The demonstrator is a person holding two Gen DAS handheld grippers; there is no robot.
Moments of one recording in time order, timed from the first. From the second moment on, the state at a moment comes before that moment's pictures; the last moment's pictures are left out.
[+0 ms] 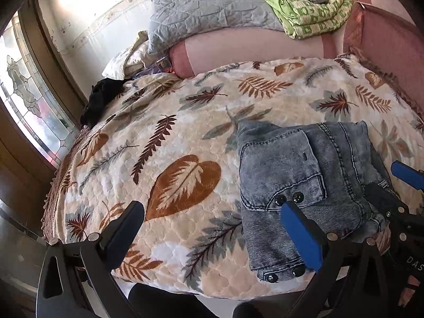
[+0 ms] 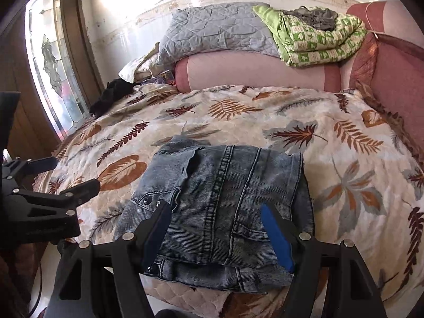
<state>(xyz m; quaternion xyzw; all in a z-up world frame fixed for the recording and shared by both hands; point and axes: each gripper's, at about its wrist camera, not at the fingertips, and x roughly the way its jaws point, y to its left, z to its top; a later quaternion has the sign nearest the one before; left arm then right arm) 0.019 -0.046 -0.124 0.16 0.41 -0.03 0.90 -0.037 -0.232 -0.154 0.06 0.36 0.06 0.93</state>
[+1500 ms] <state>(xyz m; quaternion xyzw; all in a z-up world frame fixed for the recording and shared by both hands) 0.018 -0.068 -0.138 0.20 0.42 -0.03 0.89 -0.033 -0.250 -0.172 0.08 0.39 0.05 0.92</state>
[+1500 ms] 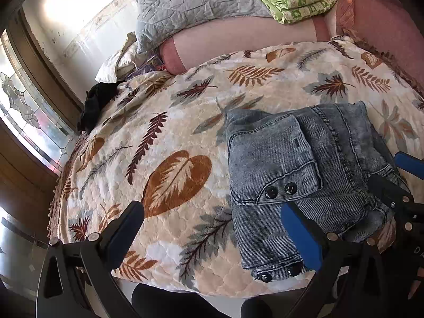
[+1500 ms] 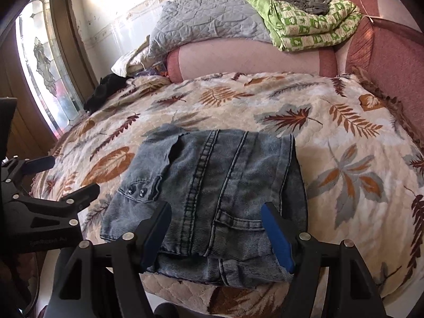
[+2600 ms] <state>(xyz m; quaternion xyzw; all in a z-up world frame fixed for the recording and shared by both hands) 0.029 -0.053 -0.214 0.16 0.49 -0.03 0.86 -0.022 -0.253 -0.215 0.04 0.47 0.04 0.88</state>
